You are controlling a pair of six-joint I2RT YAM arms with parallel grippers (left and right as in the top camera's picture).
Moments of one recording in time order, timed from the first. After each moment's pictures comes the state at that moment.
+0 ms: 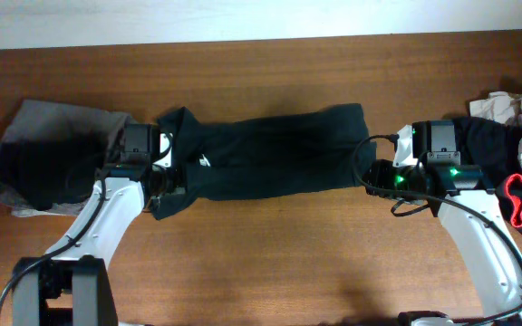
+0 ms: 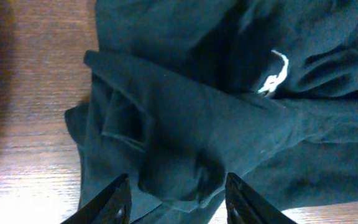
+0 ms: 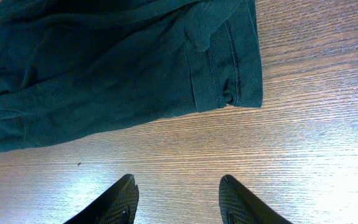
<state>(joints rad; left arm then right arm) -0.08 1.61 0.95 -0.50 0.07 -0.11 -0.02 1.35 0.95 -0.77 -0.26 0.25</state>
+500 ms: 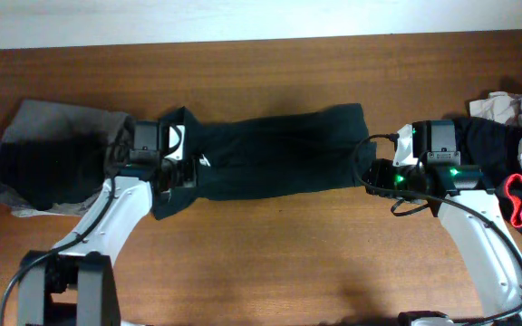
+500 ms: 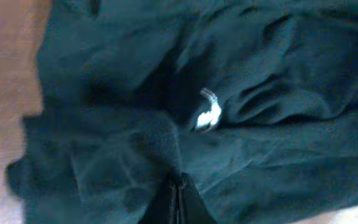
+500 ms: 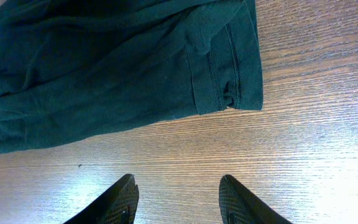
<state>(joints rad) -0.13 1.63 0.95 -0.37 0.14 -0.12 -0.02 1.35 0.95 -0.76 -0.26 0.25</state>
